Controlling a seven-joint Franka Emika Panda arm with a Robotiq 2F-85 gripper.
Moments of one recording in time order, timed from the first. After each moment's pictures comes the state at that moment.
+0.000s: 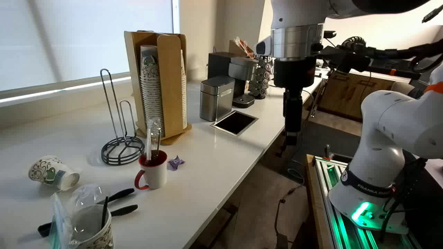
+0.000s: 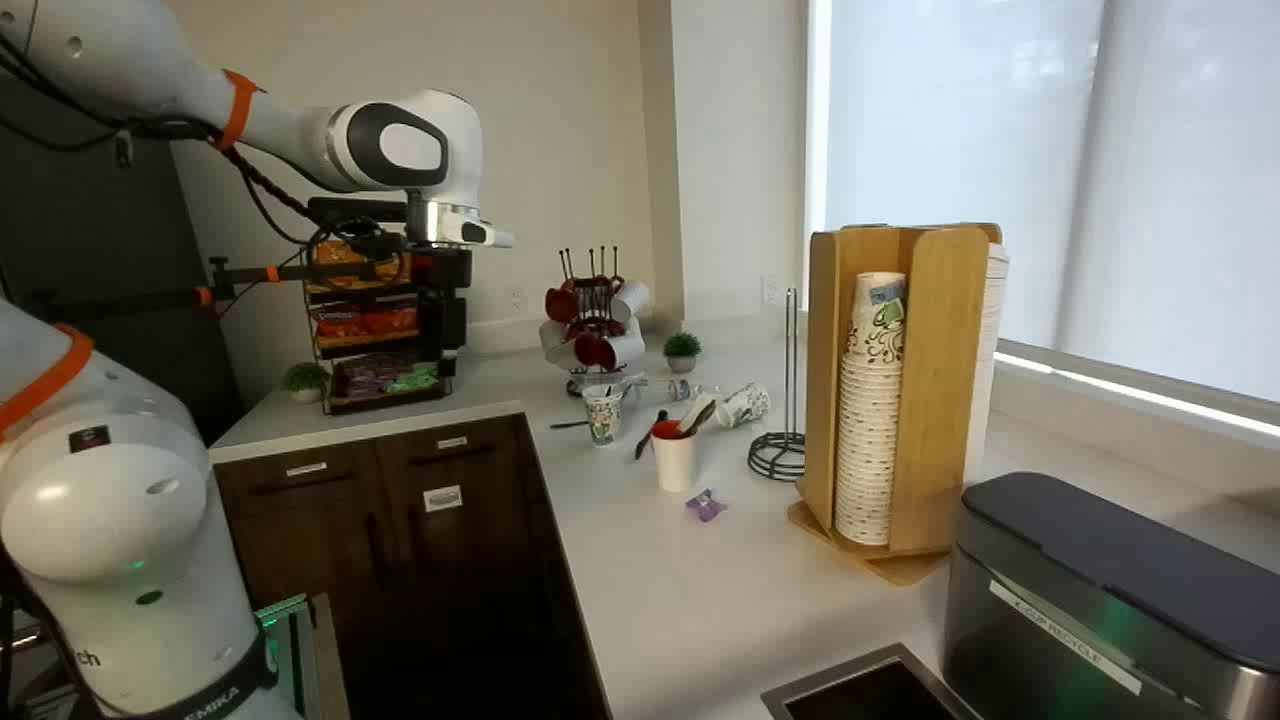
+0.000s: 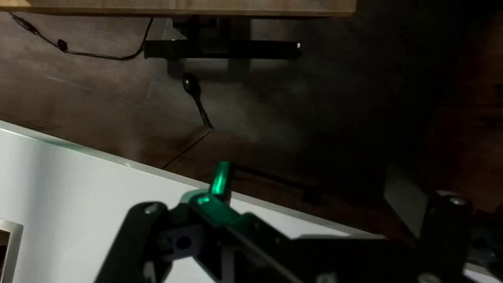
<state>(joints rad) 0.17 -0.60 0.26 -2.49 0.19 1.73 0.31</state>
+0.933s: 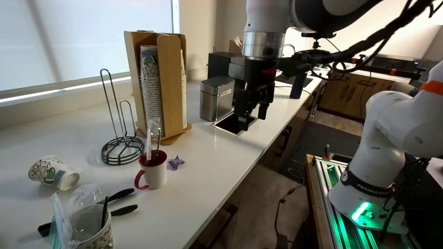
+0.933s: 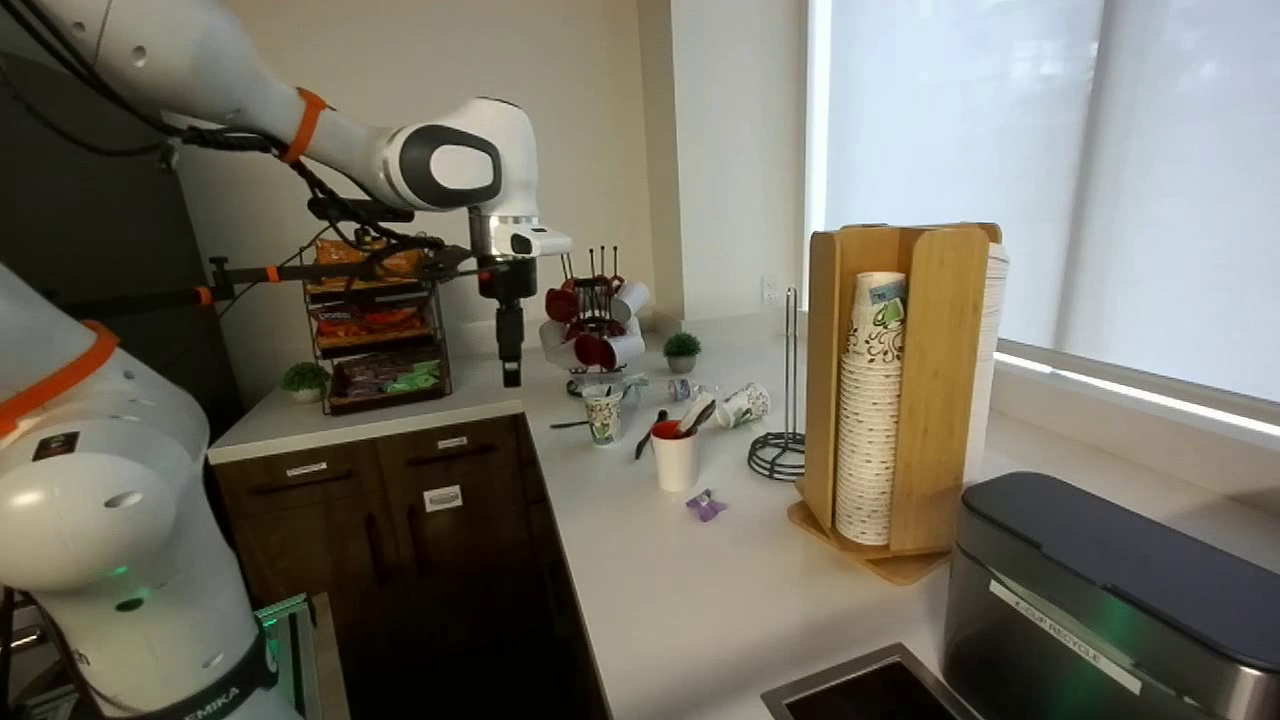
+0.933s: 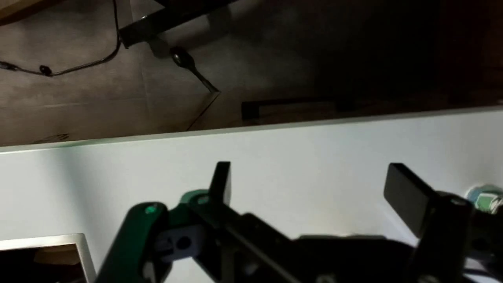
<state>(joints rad) 0.00 -0.48 0.24 -2.48 0.16 1.97 0.54</state>
